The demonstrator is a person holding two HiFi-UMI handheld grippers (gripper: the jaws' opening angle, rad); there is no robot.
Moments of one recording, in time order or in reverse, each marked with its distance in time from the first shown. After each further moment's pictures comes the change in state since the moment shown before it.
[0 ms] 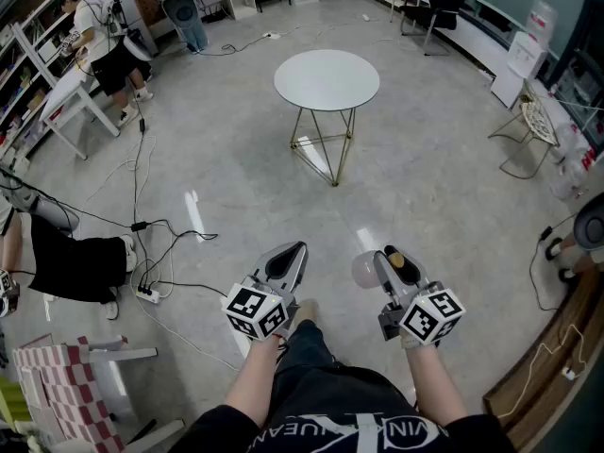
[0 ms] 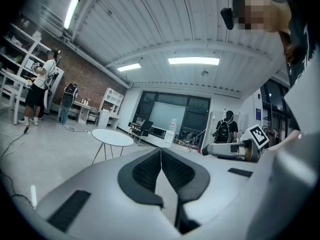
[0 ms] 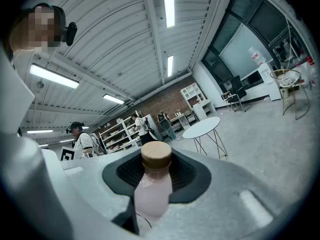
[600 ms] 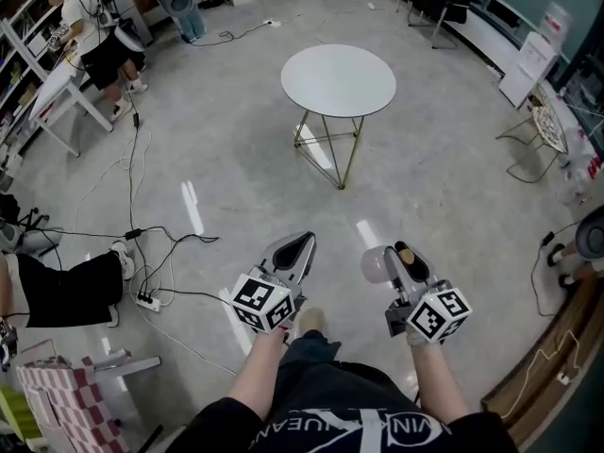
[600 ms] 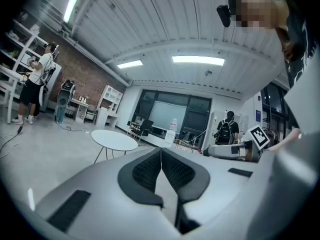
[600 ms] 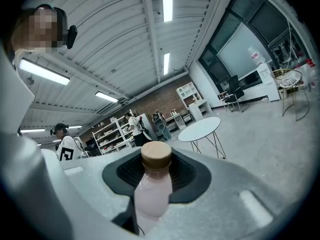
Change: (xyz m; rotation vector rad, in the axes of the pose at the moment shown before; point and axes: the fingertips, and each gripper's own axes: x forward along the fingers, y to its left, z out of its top) left arm 0.079 0.104 0.033 -0.002 0.006 -0.034; right arm 0.114 -0.045 0.023 0.004 -0.001 -0.064
